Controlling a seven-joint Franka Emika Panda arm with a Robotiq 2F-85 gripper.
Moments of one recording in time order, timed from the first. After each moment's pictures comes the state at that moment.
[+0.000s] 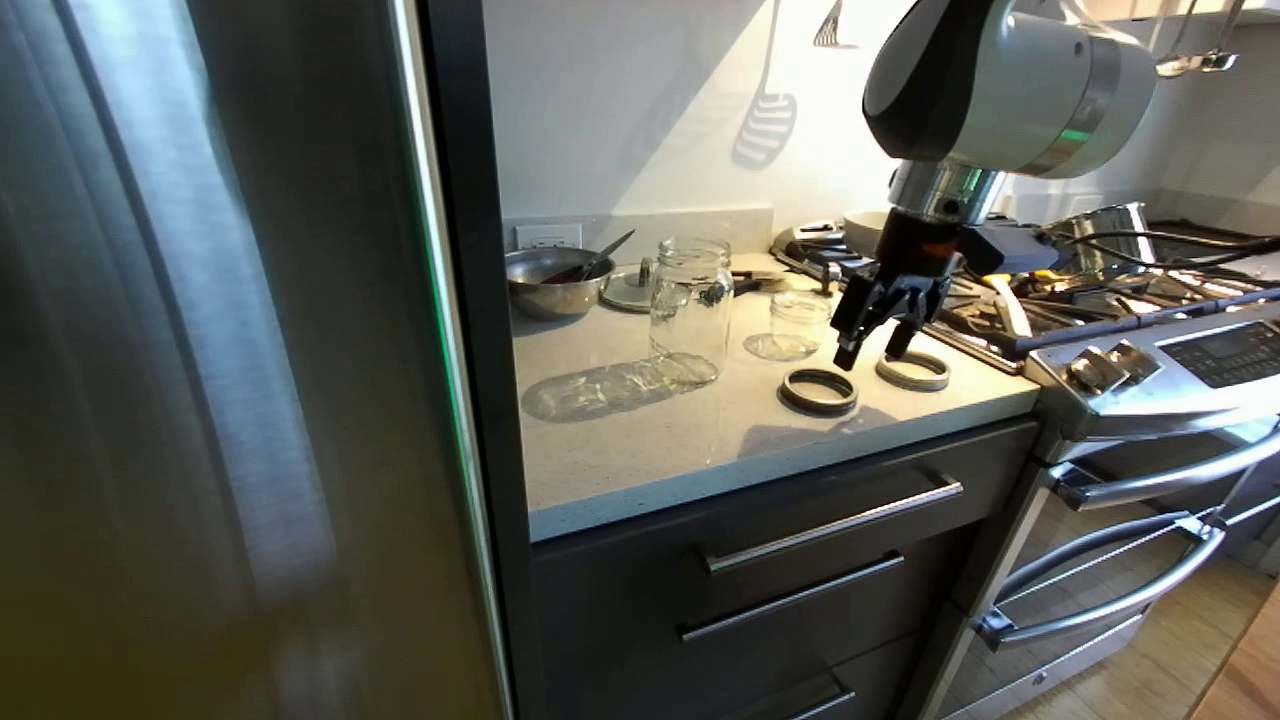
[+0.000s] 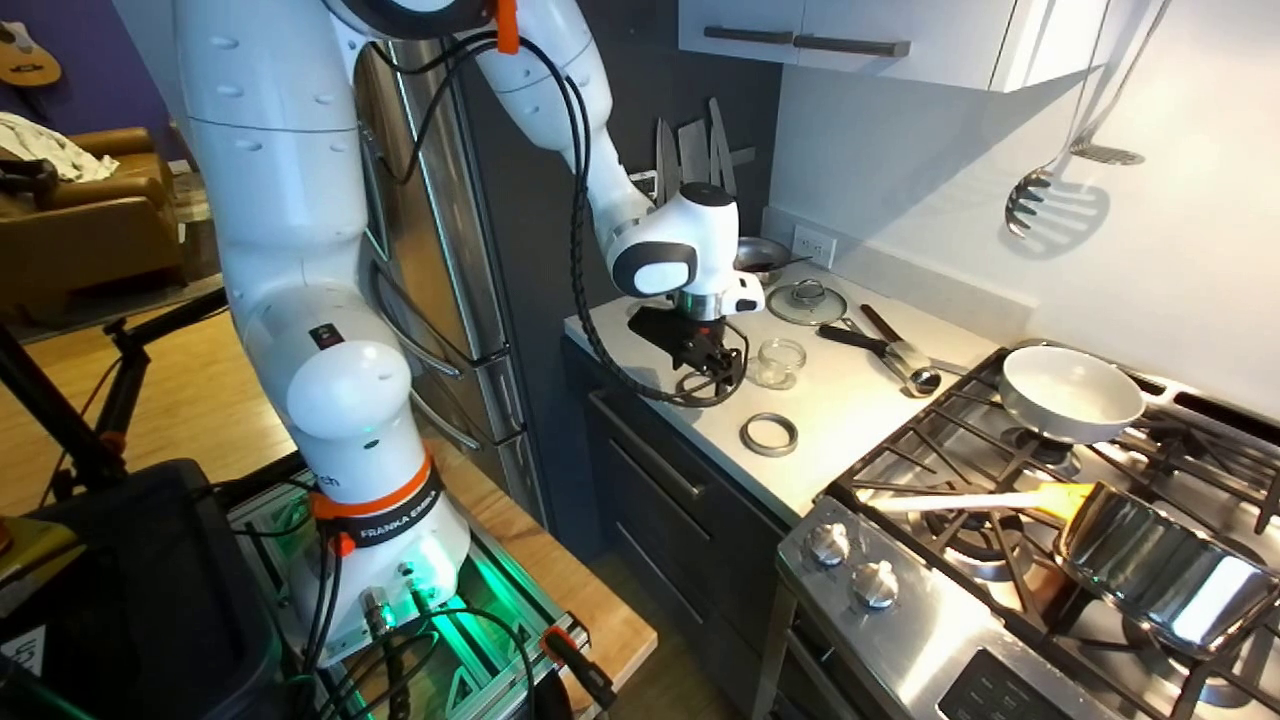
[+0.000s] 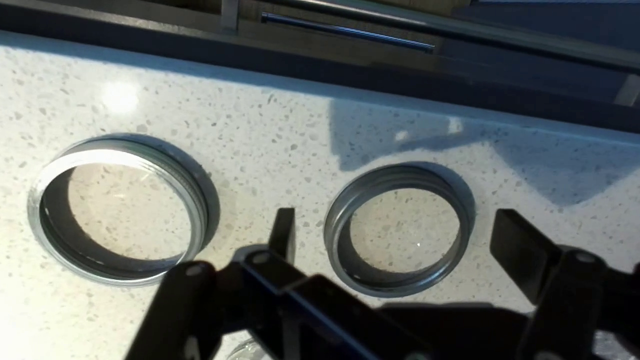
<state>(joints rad) -0.07 0.20 -0.10 -2.51 0.38 2.79 -0.56</state>
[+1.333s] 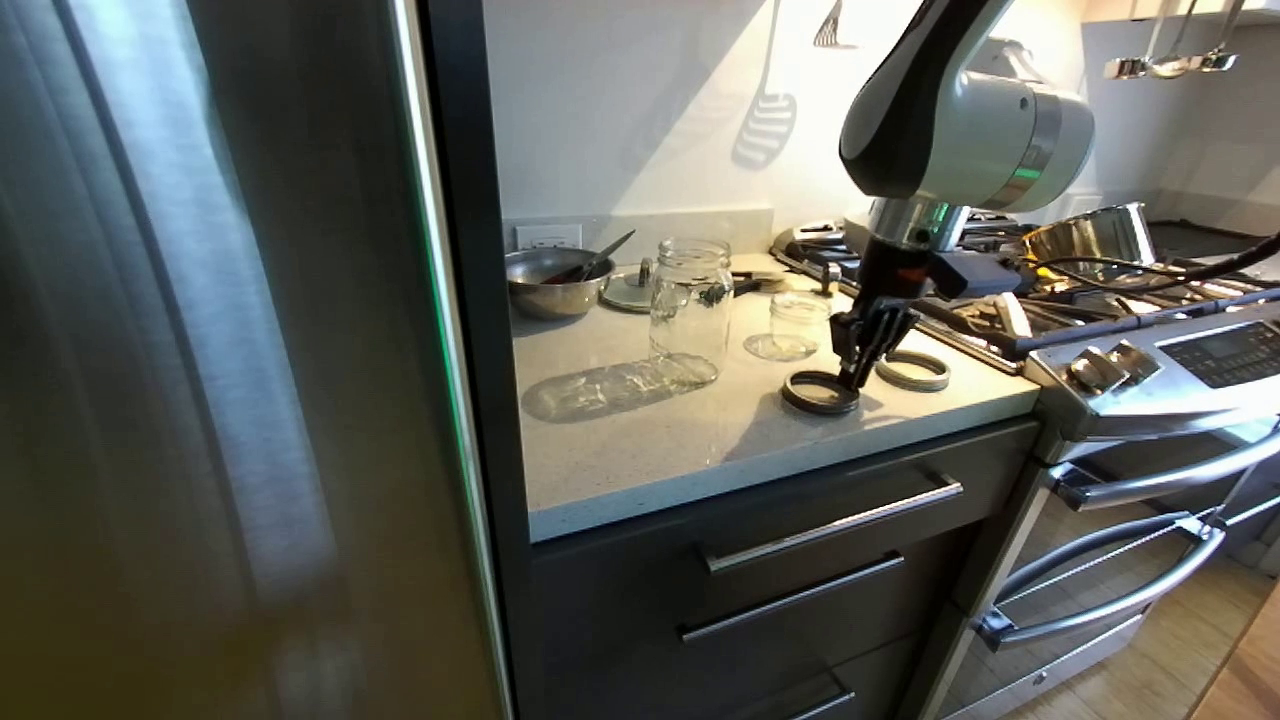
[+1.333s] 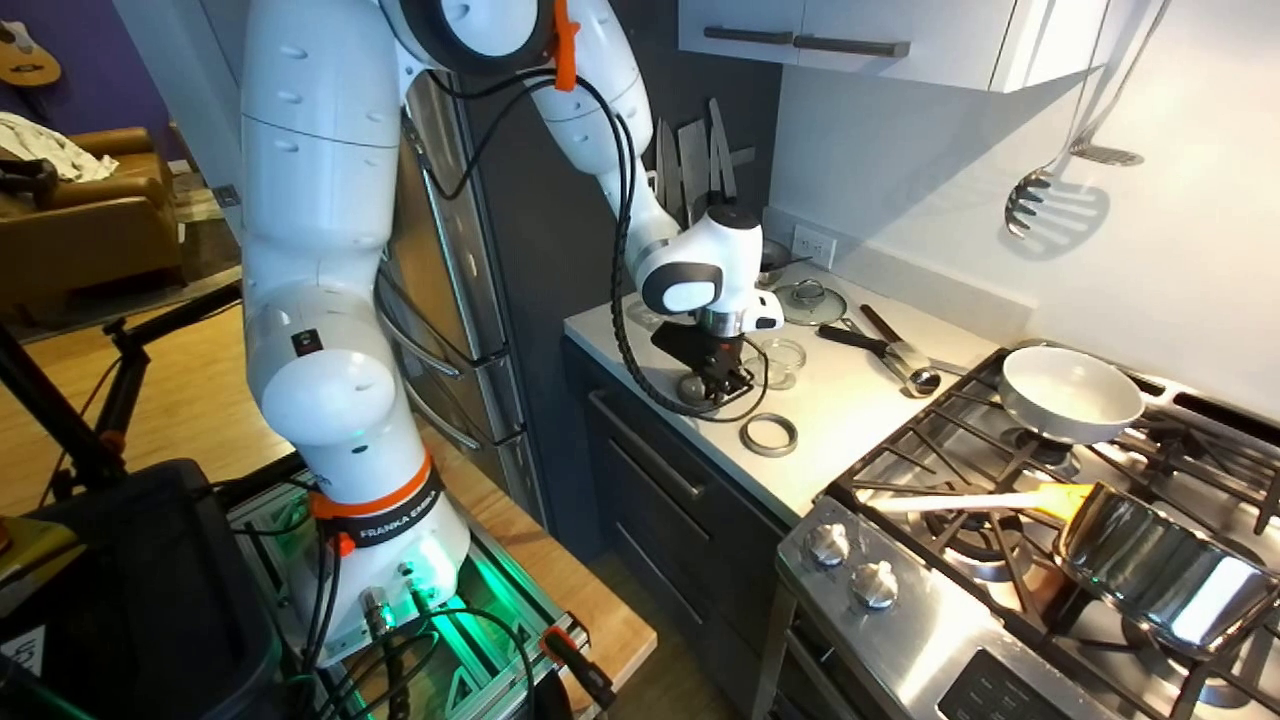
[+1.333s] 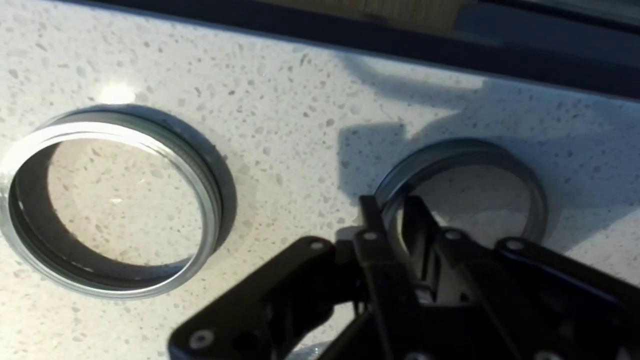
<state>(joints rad) -0.22 0.35 0.01 -2.38 0.33 2.79 -0.54</state>
